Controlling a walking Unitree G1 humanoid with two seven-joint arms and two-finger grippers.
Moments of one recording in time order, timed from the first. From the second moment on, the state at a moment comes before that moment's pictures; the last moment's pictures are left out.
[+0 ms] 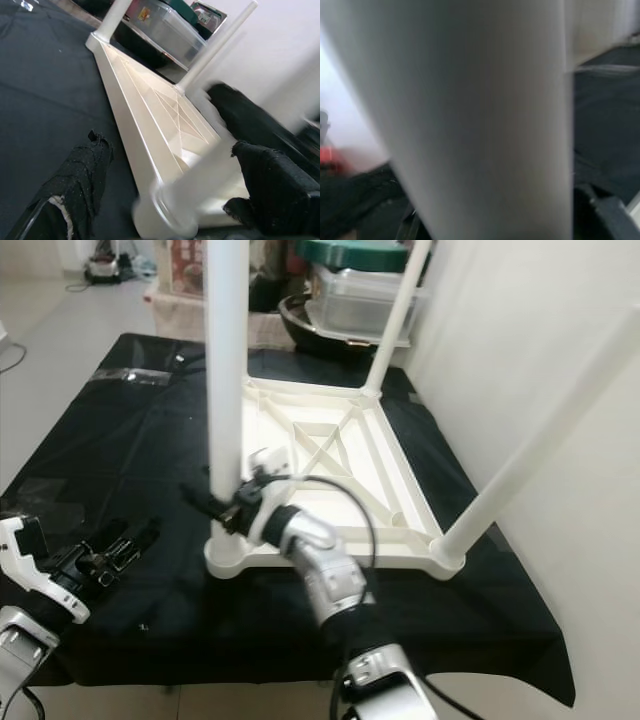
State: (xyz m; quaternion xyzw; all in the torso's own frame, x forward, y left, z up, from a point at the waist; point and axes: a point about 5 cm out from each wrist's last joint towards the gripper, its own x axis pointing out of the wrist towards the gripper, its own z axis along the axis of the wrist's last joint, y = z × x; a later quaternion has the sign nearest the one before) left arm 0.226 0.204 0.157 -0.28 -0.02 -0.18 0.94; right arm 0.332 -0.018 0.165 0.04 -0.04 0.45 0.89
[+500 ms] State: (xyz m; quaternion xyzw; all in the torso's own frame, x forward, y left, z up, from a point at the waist) left arm 0.226 0.201 0.161 -0.28 -0.02 -0.19 0.94; right arm 0.366 -0.149 0.135 0.01 0.06 -0.22 0.97
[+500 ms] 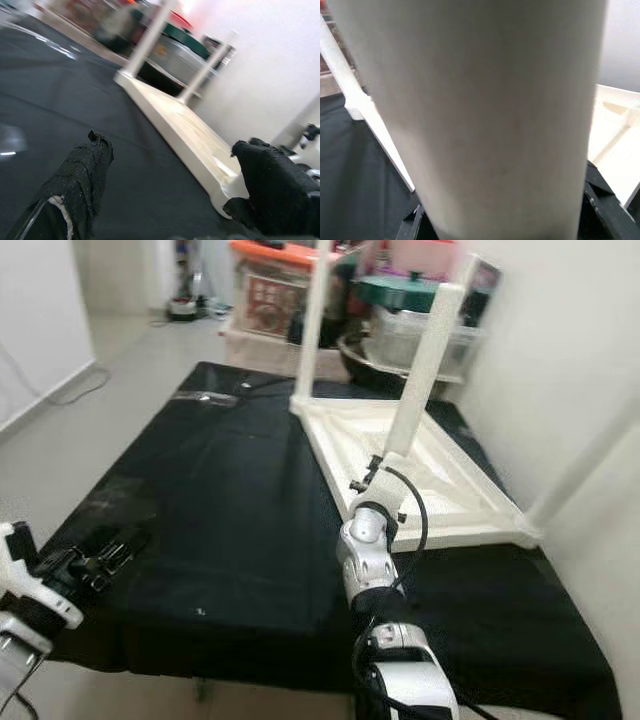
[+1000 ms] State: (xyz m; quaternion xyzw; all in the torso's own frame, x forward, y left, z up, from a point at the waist) left arm 0.227 0.200 0.161 -0.28 -0.02 -0.19 0.94; right arm 0.358 -0.100 0.128 0.06 0.05 -0.07 0.99
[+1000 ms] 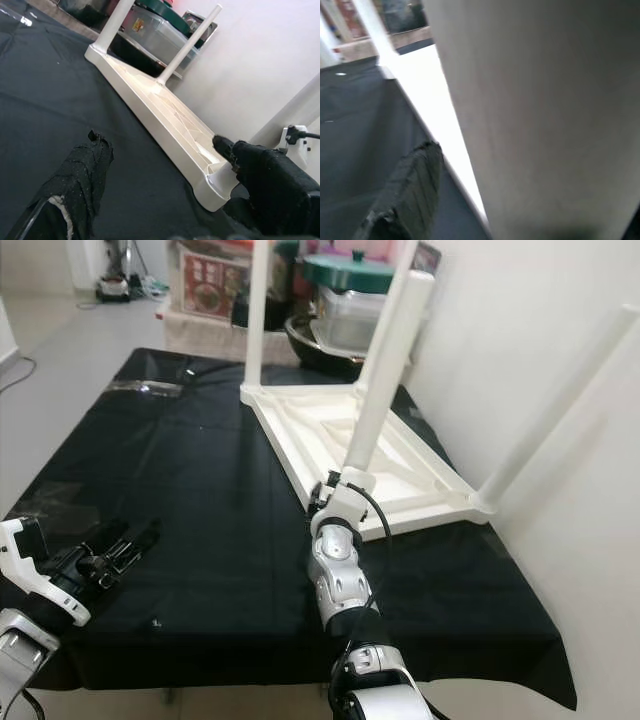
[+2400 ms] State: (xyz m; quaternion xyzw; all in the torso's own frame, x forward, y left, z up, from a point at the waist) left arm 0.229 0.184 0.150 -0.18 0.02 -0.16 0.97; right arm 0.320 -0.086 0.173 0.11 0.08 0.16 0.98
